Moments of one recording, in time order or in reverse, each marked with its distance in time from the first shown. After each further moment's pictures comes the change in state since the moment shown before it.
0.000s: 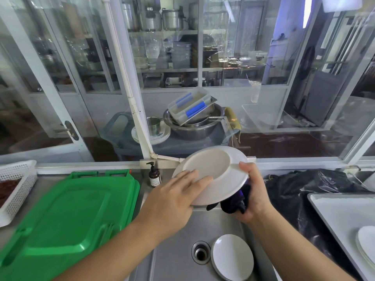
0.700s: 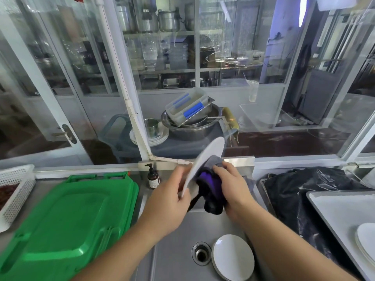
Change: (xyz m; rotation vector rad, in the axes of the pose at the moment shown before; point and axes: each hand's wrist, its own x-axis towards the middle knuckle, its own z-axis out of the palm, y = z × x) left_hand 0.006 0.005 0.009 -0.541 -0.010 -0.491; right_hand 0.019 0.012 0.020 -0.406 0.264 -0.113
